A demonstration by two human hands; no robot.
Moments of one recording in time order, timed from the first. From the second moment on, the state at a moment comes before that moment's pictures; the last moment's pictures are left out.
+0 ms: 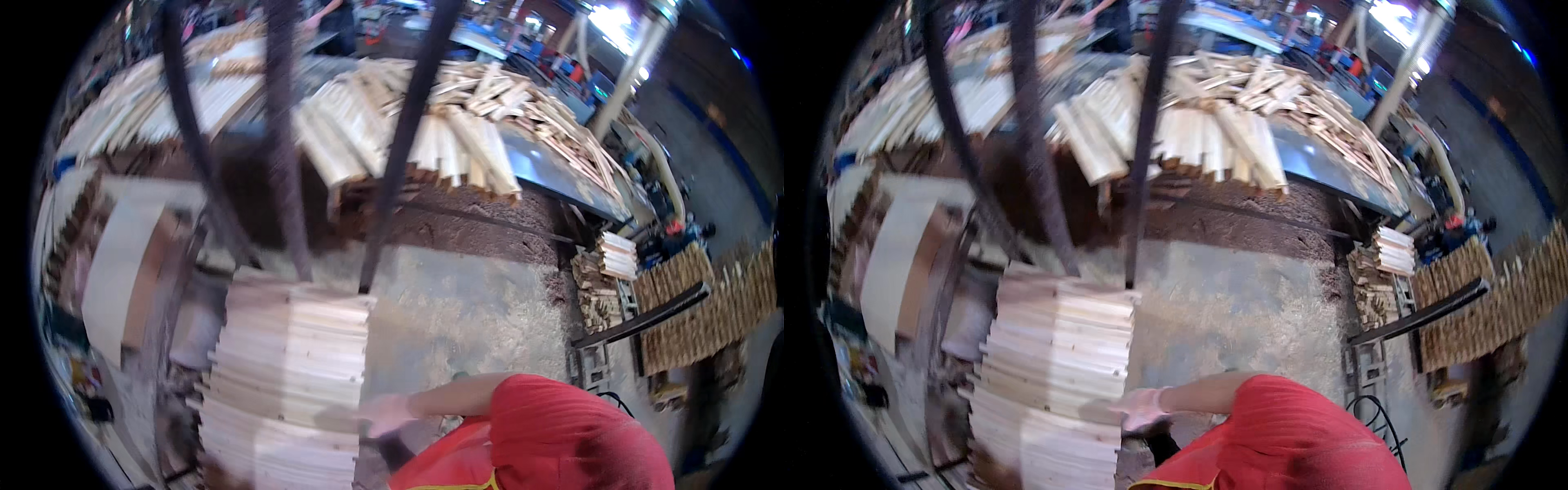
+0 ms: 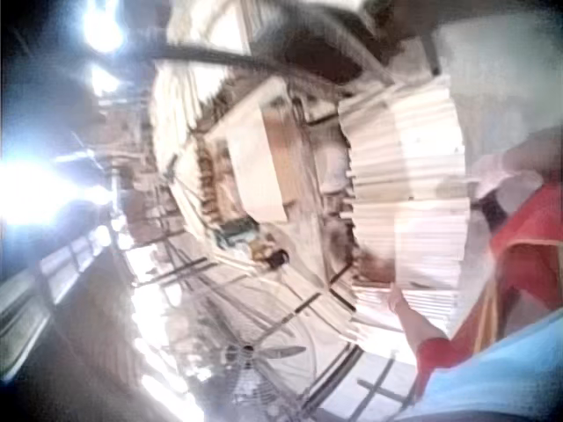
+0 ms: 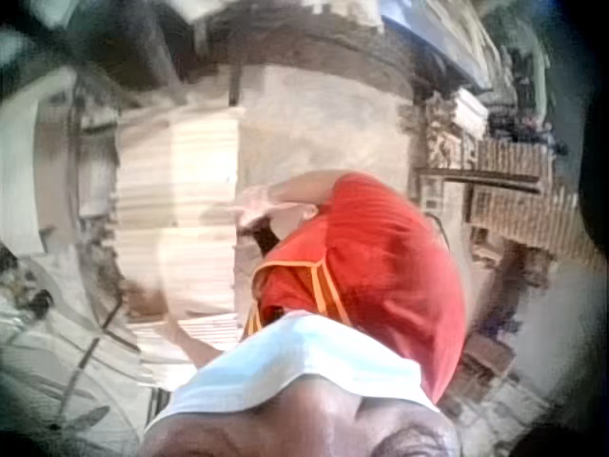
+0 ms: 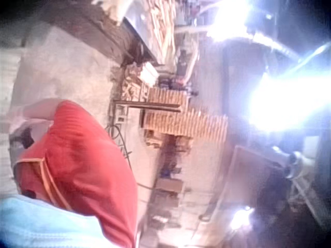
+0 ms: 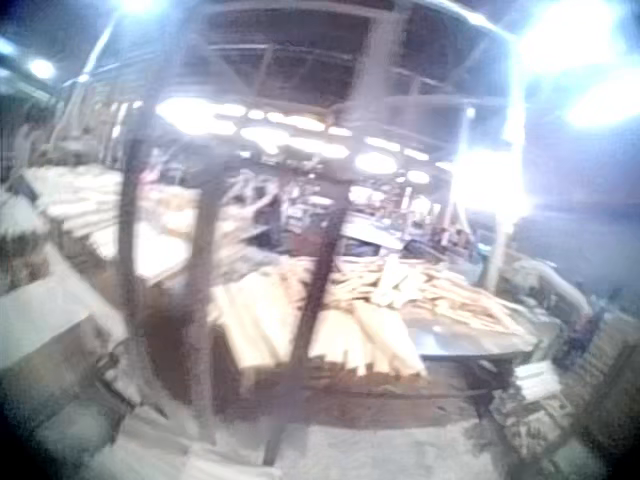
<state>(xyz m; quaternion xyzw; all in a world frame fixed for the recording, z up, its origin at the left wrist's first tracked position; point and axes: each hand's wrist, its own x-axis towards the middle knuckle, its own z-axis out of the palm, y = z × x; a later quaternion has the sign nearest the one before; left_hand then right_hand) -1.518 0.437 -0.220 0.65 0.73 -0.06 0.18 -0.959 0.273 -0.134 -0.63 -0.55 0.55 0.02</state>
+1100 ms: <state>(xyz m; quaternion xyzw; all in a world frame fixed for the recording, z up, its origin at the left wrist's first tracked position) -0.355 0.018 -0.016 0.93 -0.11 -0.17 0.31 -0.336 -0.411 -0.103 -0.87 0.10 0.32 0.35</state>
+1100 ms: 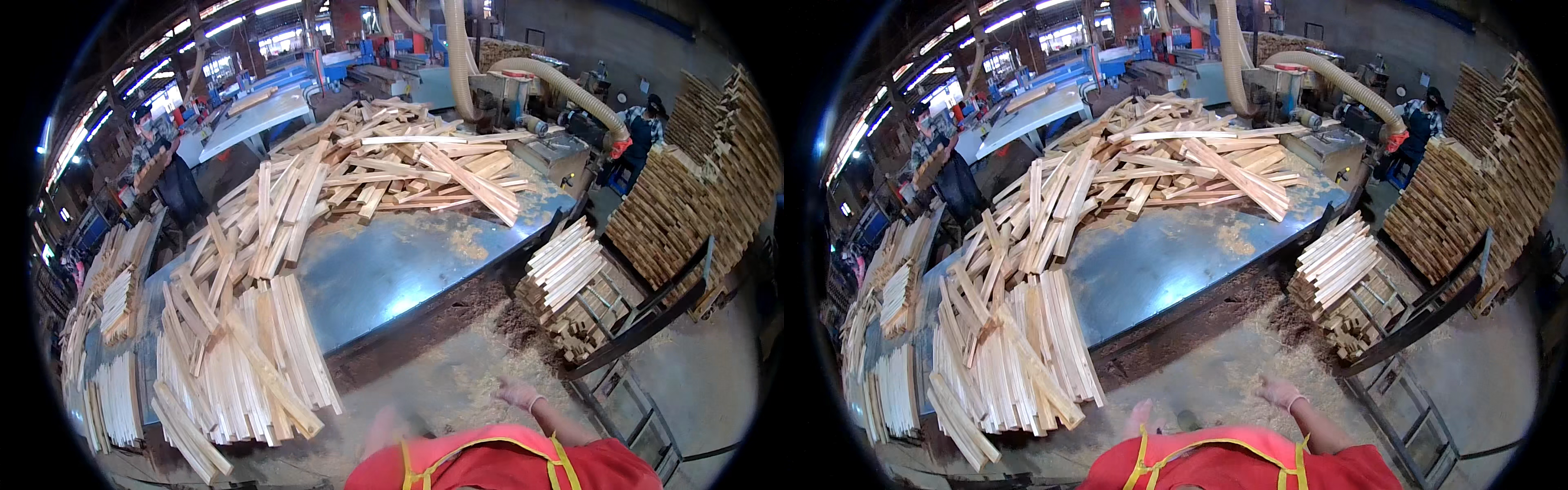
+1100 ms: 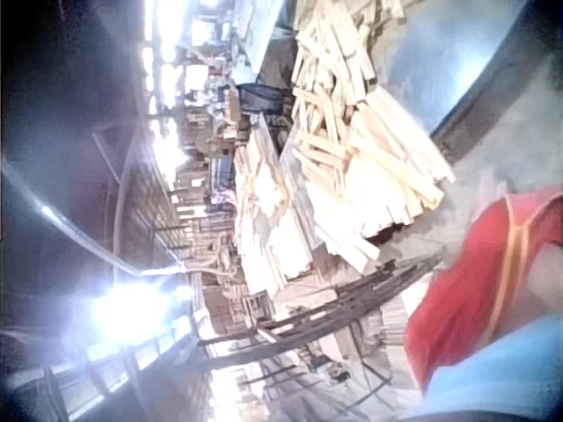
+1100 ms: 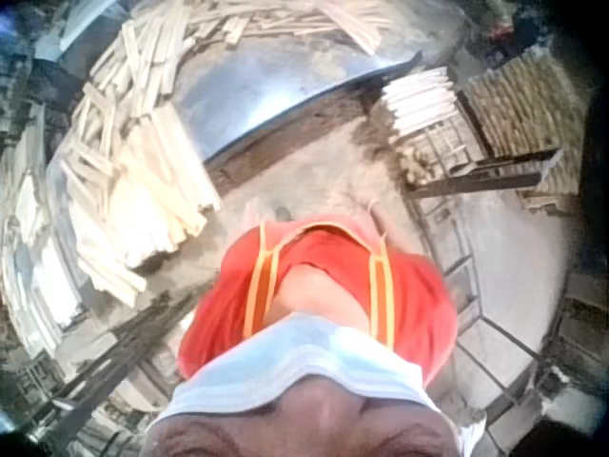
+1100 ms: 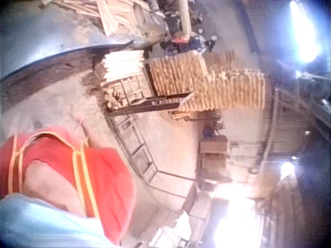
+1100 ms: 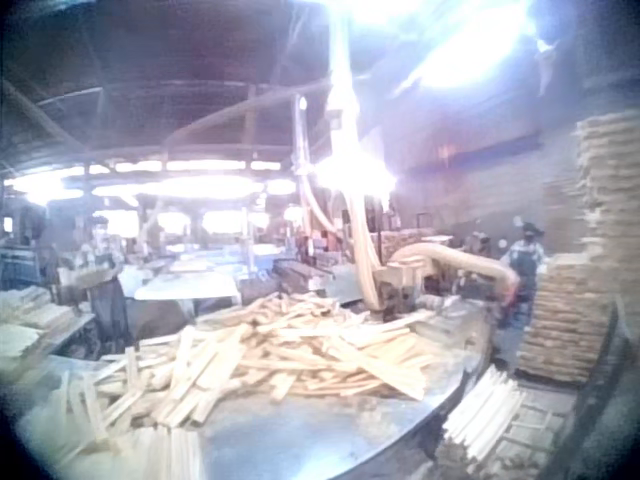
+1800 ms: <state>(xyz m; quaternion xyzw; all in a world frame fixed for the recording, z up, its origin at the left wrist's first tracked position) -0.024 -0.133 0.038 0.92 0.07 -0.29 0.26 0.363 -0.569 0.068 -0.96 -0.02 0.06 0.26</state>
